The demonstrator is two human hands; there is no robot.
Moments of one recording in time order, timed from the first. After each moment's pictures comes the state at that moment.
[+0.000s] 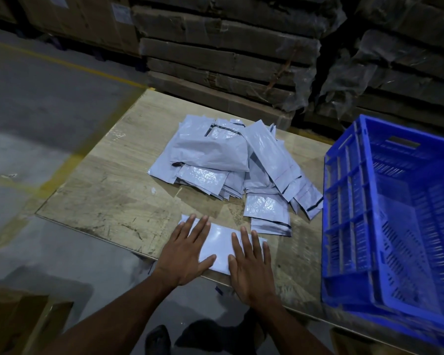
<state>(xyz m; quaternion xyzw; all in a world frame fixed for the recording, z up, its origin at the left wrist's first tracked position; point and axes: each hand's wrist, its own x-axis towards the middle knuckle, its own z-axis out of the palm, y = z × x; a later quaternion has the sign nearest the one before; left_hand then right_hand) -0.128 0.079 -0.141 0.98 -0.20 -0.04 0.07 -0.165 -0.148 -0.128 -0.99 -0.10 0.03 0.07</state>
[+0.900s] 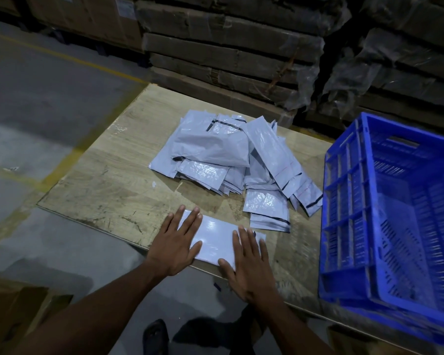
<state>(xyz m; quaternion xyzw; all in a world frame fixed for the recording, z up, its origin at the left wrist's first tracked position) -0.127 0.101 -0.140 0.98 -0.19 -0.05 0.03 -0.170 -0.153 -0.117 -0.98 -0.12 0.10 0.09</state>
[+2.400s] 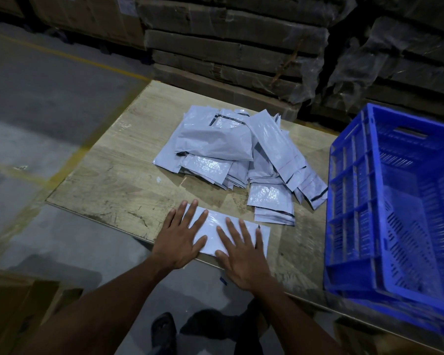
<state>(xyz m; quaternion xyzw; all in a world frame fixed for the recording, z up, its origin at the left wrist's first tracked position) -0.129 0.102 -0.144 0.98 -0.16 -0.05 0.04 -0.161 -0.136 -0.115 -0.97 -0.20 0.12 0.06</state>
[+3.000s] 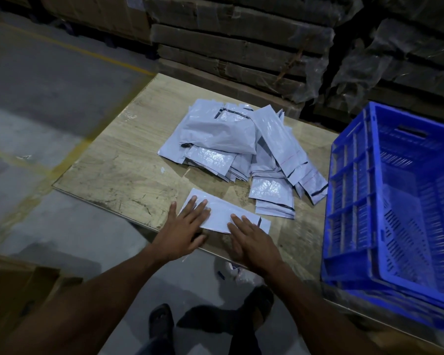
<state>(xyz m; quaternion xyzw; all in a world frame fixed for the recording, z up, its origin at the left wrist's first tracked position) -0.139 0.106 -0.127 0.97 -0.24 -0.04 0.10 -0.152 -0.156 -0.090 -0.96 -0.28 0.02 0.07</state>
